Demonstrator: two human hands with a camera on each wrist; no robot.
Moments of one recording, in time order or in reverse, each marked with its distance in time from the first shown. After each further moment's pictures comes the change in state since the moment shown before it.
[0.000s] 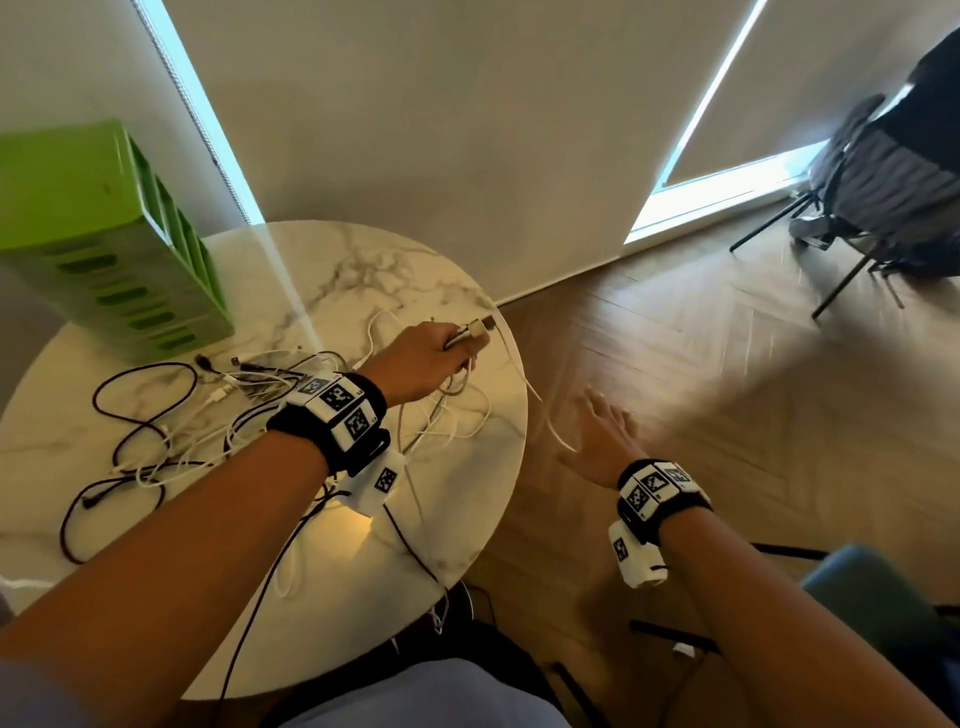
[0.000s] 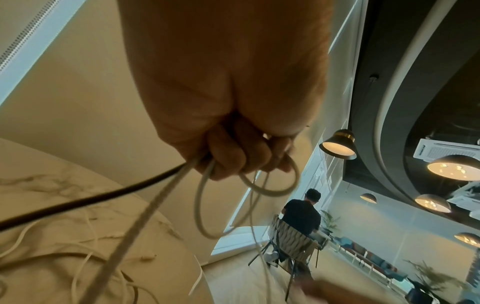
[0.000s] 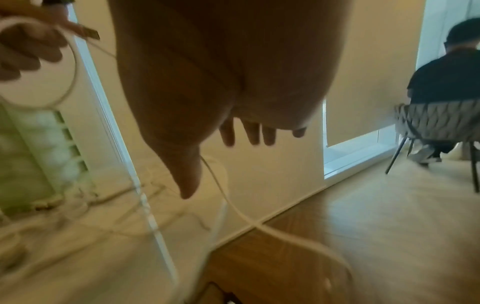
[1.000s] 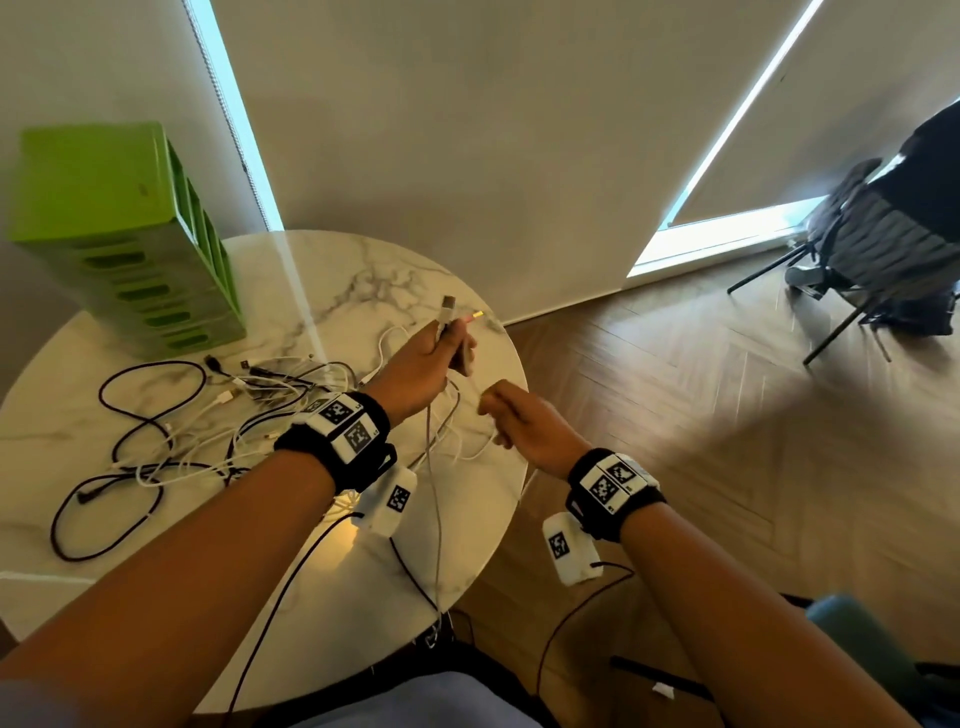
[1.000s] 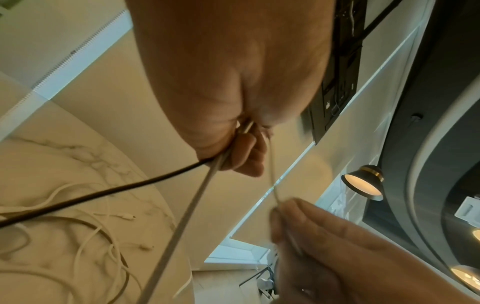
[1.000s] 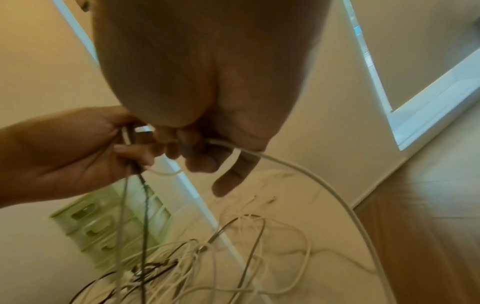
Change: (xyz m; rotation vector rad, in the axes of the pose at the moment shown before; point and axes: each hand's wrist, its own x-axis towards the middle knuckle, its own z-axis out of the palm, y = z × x) left_hand 0.001 -0.011 -0.004 -0.544 0.179 -0.055; right_hand 0.014 -0.111 -0.041 0.698 -0.062 -0.416
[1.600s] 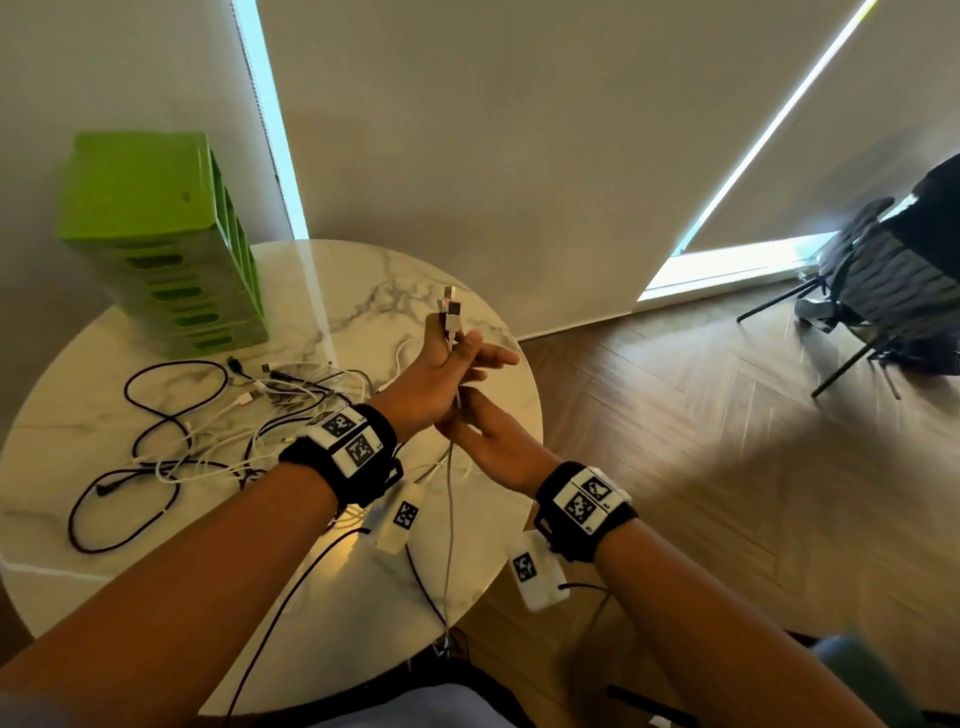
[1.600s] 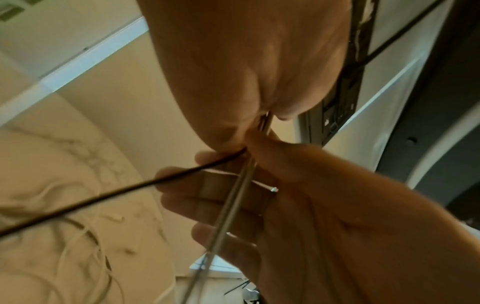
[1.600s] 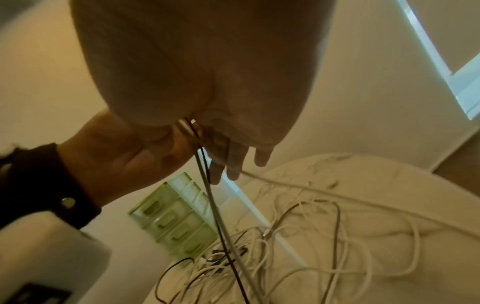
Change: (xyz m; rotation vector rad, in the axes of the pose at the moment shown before) left_hand -0.021 0.013 -0.017 -0.170 -0.110 0.158; right_hand 0.016 -0.045 0.041 -0.022 -0.095 -0.067
